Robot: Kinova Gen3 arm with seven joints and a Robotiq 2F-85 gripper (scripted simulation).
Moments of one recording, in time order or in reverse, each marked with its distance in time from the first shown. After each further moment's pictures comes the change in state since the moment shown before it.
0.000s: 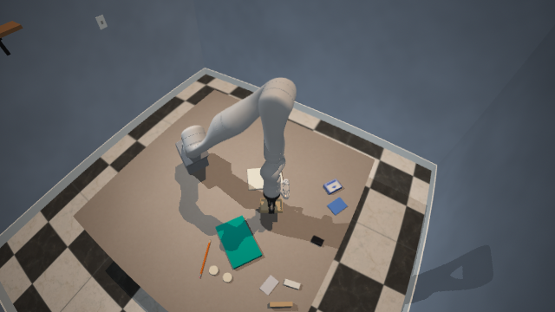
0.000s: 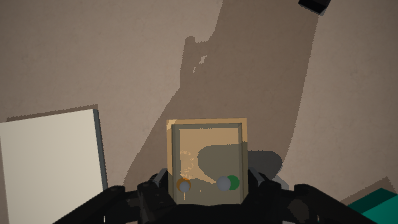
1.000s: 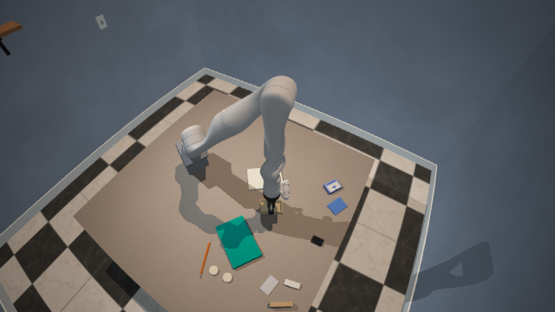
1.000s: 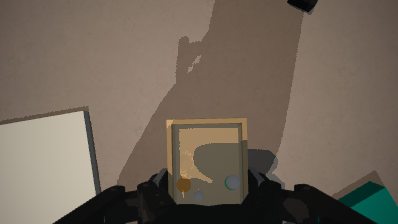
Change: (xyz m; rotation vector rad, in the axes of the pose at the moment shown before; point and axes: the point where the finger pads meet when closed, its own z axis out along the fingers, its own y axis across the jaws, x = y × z) arm -0.001 0.006 0.000 -0.028 -0.002 0.022
